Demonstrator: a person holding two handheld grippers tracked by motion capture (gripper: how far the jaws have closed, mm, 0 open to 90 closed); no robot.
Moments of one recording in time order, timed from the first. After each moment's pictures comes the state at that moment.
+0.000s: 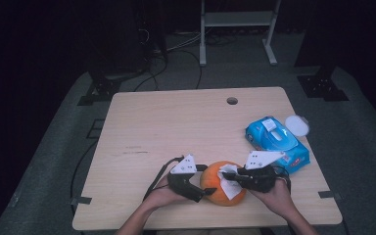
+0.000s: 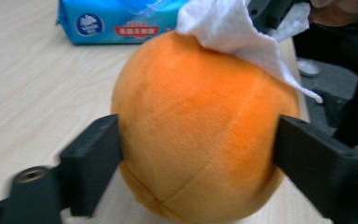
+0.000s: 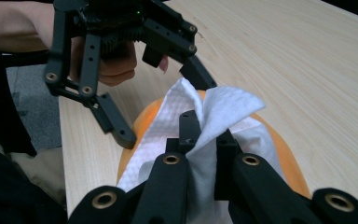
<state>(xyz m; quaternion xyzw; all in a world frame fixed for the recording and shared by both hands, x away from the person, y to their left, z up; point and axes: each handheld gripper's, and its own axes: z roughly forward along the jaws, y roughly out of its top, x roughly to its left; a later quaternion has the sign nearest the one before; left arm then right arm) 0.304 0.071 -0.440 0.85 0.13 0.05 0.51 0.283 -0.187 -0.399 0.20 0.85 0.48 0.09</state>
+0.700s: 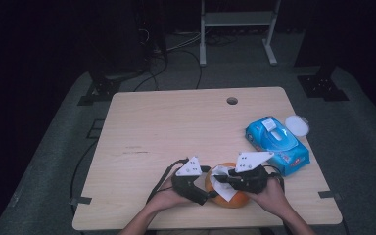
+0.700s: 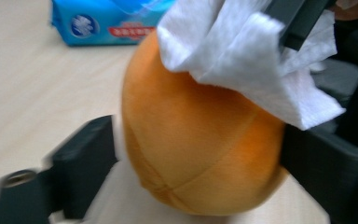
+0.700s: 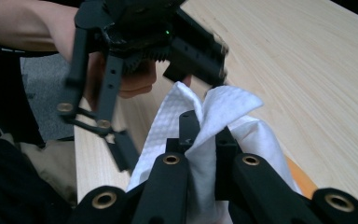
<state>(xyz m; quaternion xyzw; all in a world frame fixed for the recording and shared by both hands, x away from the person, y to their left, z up) 0.298 0.060 -0.442 0.85 0.14 0.04 0.51 0.279 -0.163 -0.390 0.16 0.87 0.47 0.09</state>
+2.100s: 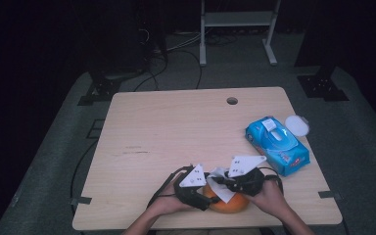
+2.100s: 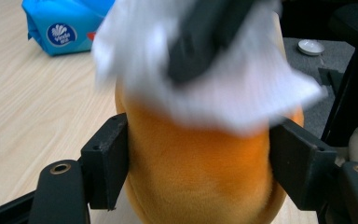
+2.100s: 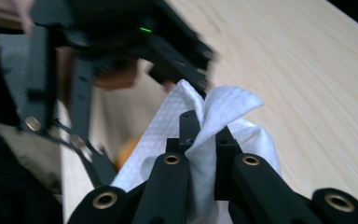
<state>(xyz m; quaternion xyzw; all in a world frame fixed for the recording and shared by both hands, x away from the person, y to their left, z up) 0.281 0.055 -0.441 0.86 0.09 0.07 0.49 0.274 -0.153 -0.386 0.14 0.88 0.43 0.13</state>
